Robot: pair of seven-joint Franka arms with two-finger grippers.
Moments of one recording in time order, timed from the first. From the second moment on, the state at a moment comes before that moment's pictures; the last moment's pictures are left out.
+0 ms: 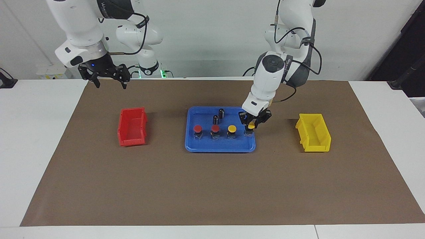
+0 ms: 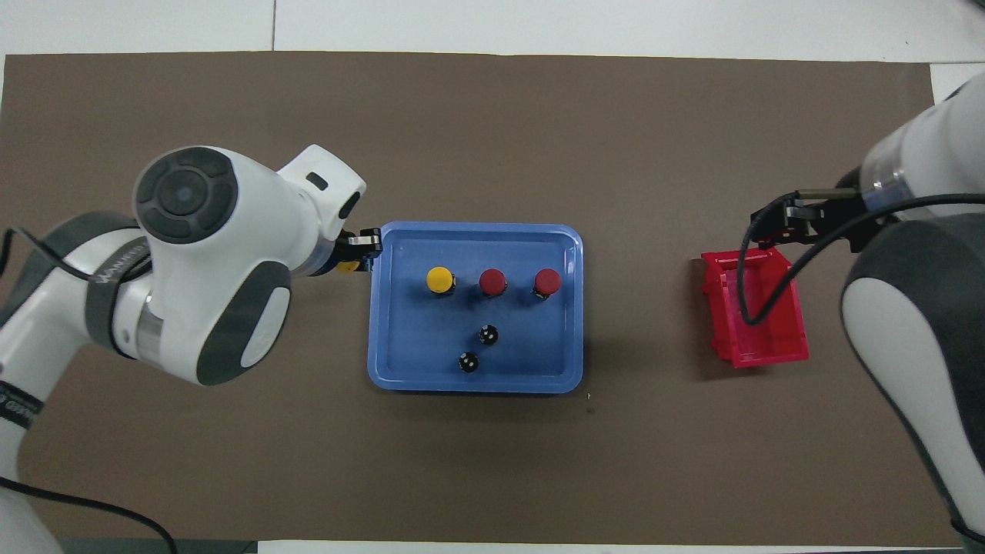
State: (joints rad) left arm -0.47 0.20 -0.07 -1.92 -0.02 2.18 -0.54; right arm -0.07 -0.05 0.09 -1.60 -0.06 1.47 0.03
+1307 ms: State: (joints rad) left arm -0.42 0.16 -0.04 -1.75 0.00 1.90 -0.48; right arm -0.16 -0.04 0.10 -1.59 -0.03 1.47 -0.04
